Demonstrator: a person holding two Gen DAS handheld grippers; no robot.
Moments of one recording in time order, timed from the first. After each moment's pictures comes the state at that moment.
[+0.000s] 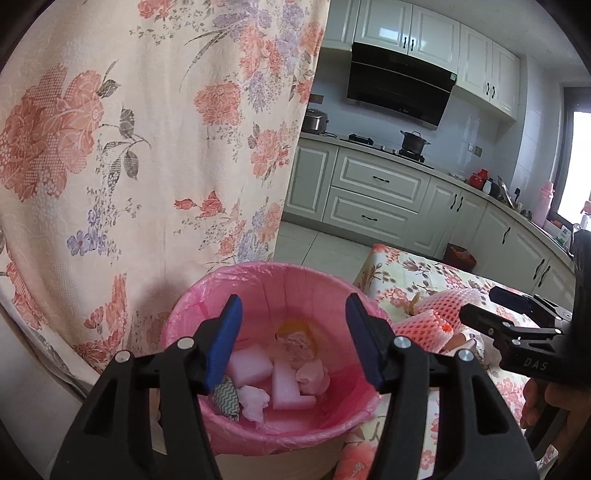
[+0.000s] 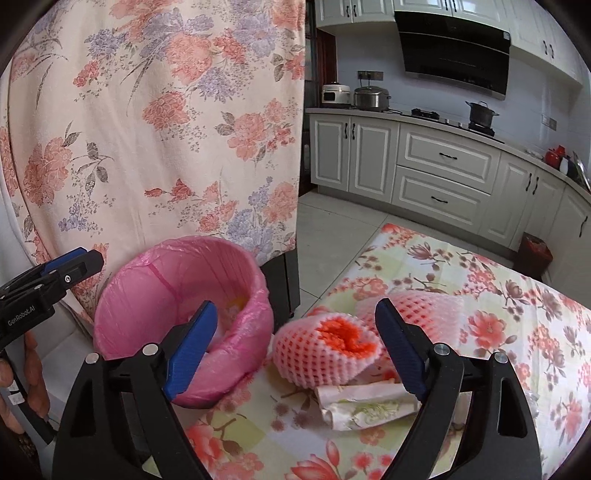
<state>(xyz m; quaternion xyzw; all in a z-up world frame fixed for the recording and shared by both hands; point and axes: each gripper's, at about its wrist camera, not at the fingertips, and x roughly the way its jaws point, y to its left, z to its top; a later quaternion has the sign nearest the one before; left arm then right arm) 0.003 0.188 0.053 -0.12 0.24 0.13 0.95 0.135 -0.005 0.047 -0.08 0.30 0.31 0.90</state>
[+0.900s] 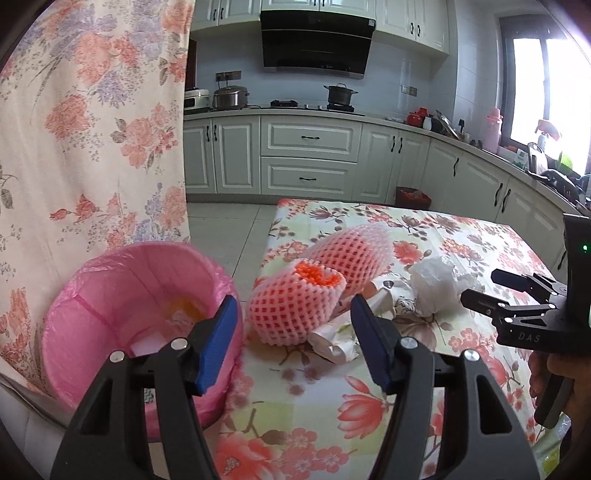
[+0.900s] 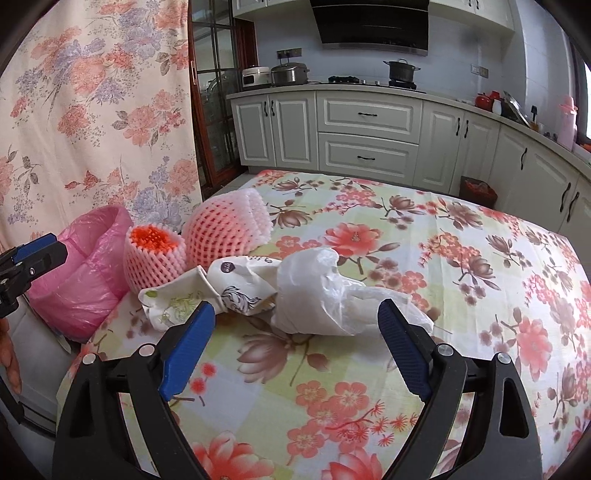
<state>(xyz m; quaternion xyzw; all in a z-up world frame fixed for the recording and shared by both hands) 0.064 0.038 0.019 -0.03 0.30 0.02 0.95 0.158 -0.184 -0.013 -0.04 0.34 0.21 0.92</state>
